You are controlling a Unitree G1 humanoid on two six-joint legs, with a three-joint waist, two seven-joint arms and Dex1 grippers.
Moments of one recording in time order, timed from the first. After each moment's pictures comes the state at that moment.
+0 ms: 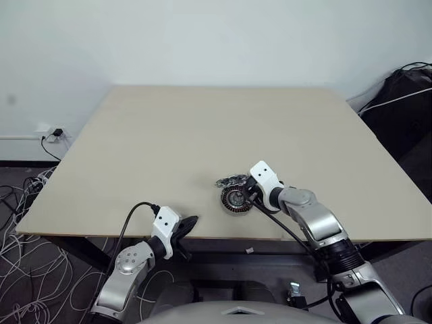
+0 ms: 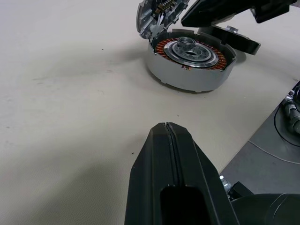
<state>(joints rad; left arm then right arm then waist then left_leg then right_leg) 0.23 0.28 -0.23 -0.05 -0.16 0.05 -0.59 -0.29 -0.41 0.27 0.03 0.05 0.65 0.50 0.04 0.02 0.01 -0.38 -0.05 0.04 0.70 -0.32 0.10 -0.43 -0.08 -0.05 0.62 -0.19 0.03</state>
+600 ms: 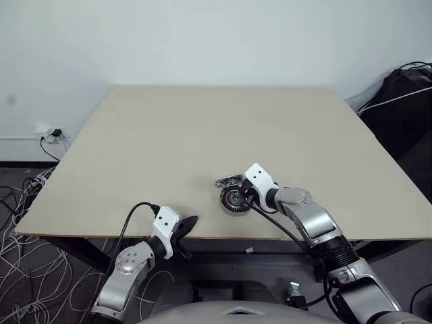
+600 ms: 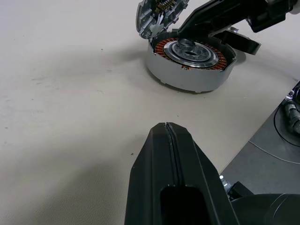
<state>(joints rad) 0.23 0.28 -0.23 -0.05 -0.16 0.06 -0.58 -0.31 -0.40 0.30 0.07 0.04 0.63 0.59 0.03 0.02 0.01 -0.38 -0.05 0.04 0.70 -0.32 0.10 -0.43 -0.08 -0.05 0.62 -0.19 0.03</state>
